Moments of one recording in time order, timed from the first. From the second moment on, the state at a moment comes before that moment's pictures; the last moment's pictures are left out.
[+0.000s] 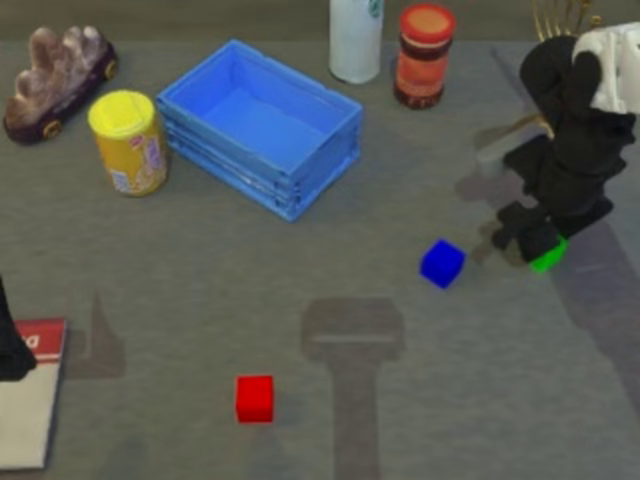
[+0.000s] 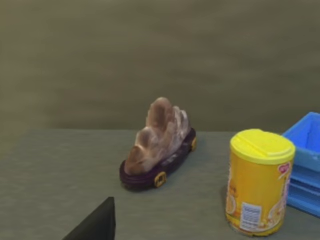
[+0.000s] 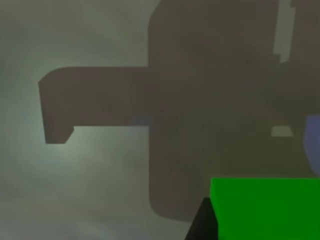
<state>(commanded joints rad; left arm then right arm) 0.02 0.00 0.00 0.00 0.00 0.00 0.23 2.25 1.60 -0.91 0.00 -0.35</state>
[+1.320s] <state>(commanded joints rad) 0.02 0.00 0.00 0.00 0.00 0.00 0.44 2.13 1.72 -1.15 0.00 0.01</state>
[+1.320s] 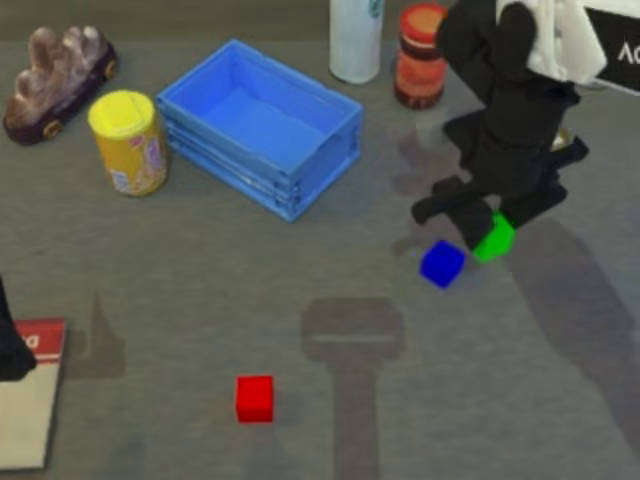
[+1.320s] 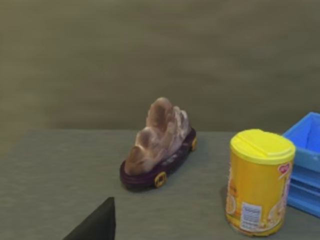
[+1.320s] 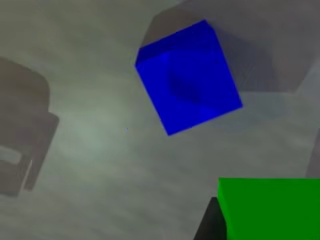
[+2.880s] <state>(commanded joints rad) 0.02 0.00 0.00 0.00 0.00 0.00 0.89 2.05 1.41 -0.91 0.01 0.90</state>
